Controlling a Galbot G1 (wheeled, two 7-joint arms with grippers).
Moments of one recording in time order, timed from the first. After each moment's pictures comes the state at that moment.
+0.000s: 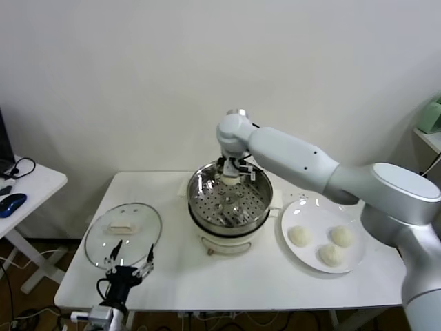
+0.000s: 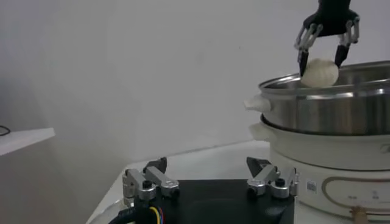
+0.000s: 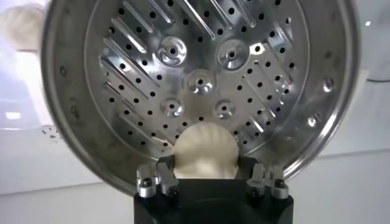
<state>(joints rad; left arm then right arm) 1.65 -1.44 -0.63 -1.98 0.02 -0.03 0.05 0.32 1.37 -0.95 1.02 -0.73 0.53 -1.18</state>
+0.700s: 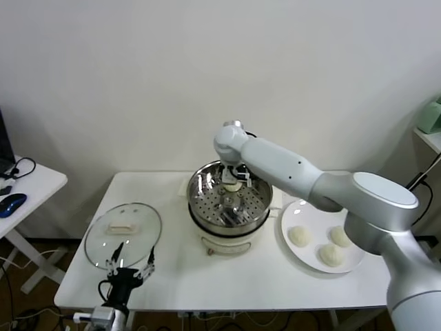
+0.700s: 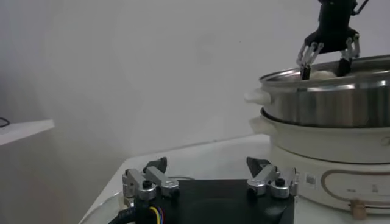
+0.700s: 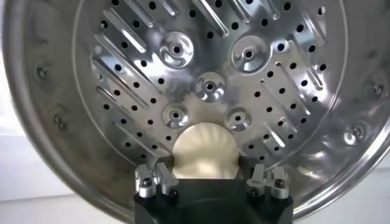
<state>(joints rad) 1.64 -1.45 -0.63 -1.96 0.02 -0.03 0.05 0.27 1.41 -0.94 0.92 -0.79 0.56 -1.16</state>
